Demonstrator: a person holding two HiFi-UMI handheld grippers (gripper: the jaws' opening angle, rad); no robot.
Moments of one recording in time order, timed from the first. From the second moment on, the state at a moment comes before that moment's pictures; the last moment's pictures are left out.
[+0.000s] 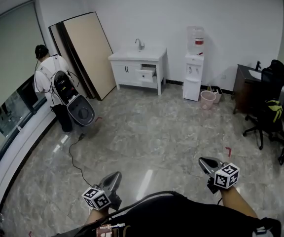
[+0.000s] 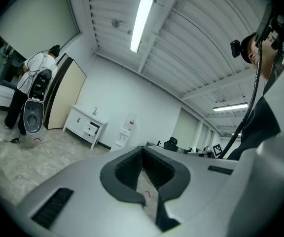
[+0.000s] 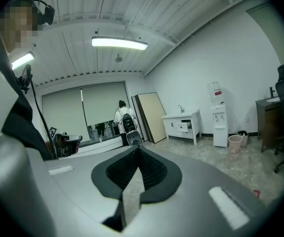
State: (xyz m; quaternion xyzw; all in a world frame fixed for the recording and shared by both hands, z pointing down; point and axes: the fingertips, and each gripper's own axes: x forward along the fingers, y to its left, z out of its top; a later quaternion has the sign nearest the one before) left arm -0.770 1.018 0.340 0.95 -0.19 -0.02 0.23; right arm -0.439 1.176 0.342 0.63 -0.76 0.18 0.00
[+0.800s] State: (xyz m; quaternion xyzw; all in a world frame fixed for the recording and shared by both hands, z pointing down) left arm -0.651 0.712 0.340 0.97 -0.08 -0.01 0.23; right arm -0.367 0.922 0.336 0.70 -0.70 0.17 0.00
